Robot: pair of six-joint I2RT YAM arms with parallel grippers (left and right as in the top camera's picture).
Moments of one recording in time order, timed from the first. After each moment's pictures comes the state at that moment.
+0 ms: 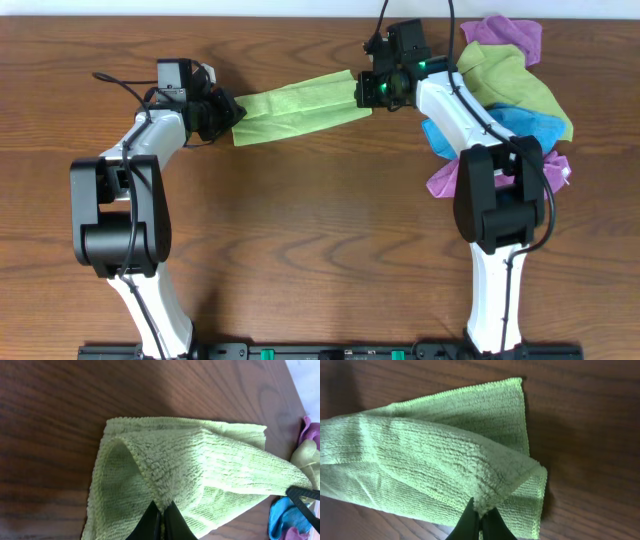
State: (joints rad) left arm 0.03 2.07 1.33 -0.26 0.55 -0.56; right arm 0.25 2.30 1.83 -0.59 -0.36 0.20
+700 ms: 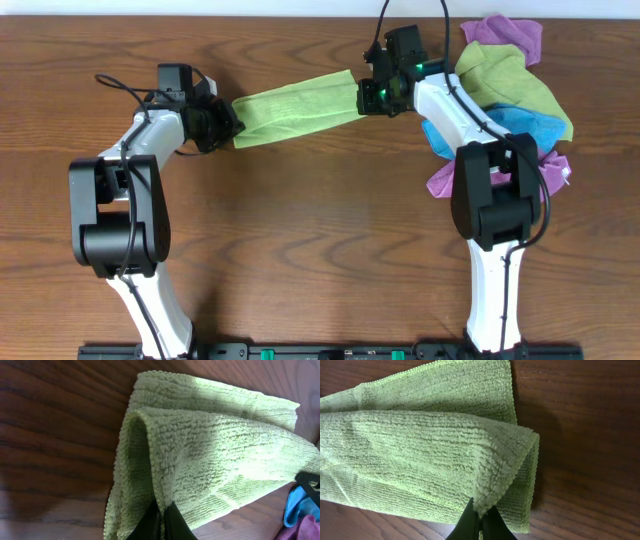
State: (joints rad) left arm 0.04 2.07 1.33 -0.40 0.54 -0.50; right arm 0.25 2.32 1.83 -0.63 -0.34 0.19
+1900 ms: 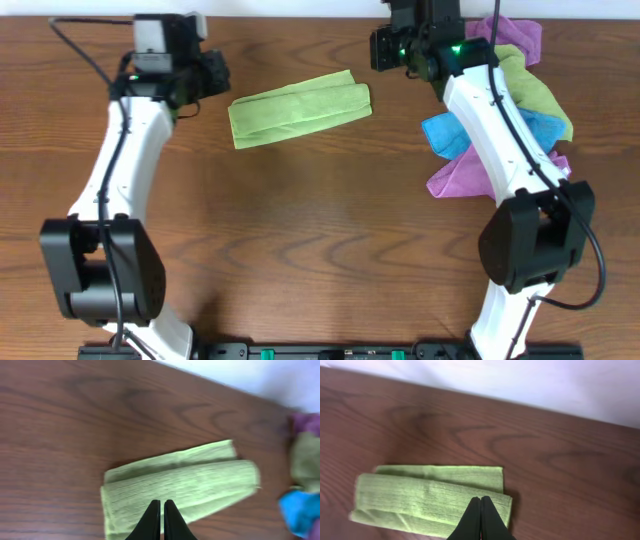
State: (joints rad) left arm -0.05 1.83 1.51 -0.52 0.26 -0.29; right arm 0.27 2.04 1.86 -0.55 -0.20 0.09
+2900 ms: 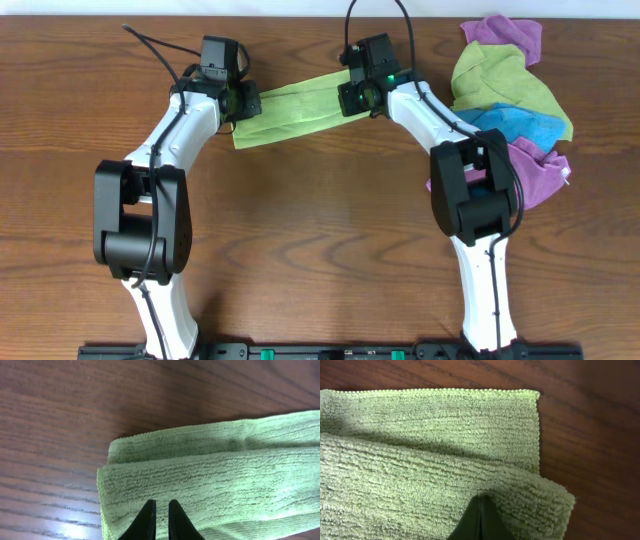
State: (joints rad) left arm -0.15 2.05 1.50 -0.51 0.08 -0.37; right arm 0.33 2.41 1.86 -0.47 -0.16 0.06
